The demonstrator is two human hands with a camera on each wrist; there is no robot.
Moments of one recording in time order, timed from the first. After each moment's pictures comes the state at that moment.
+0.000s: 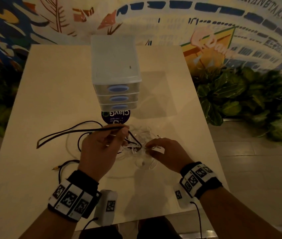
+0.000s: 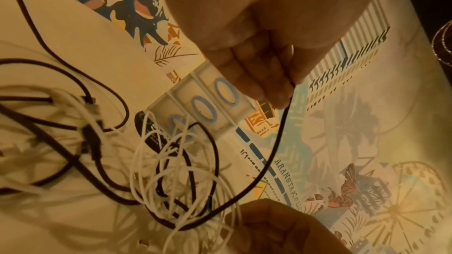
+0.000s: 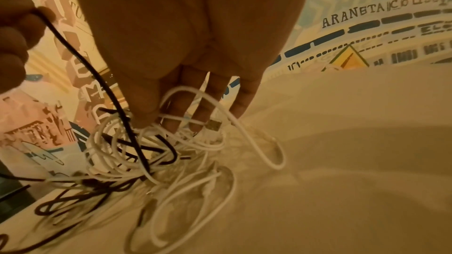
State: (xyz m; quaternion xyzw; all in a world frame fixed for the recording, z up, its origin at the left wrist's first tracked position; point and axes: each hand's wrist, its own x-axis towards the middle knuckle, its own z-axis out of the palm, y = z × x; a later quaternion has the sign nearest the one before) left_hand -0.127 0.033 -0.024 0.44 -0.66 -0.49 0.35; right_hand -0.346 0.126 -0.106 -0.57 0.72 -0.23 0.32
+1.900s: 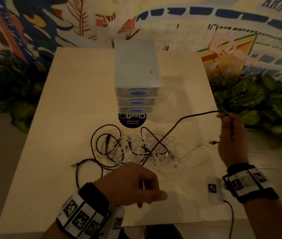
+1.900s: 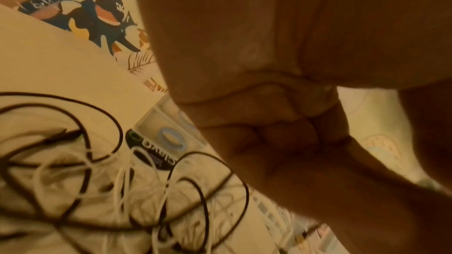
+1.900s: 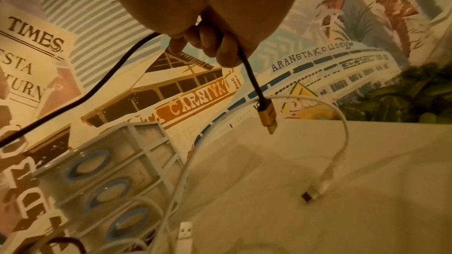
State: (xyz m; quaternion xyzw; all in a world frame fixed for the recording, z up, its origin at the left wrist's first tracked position) left_hand -0.102 0.050 -0.004 0.24 -0.76 -0.59 -0.11; right_hand -0.415 0.130 -0.051 -0.41 0.77 -0.48 0.08
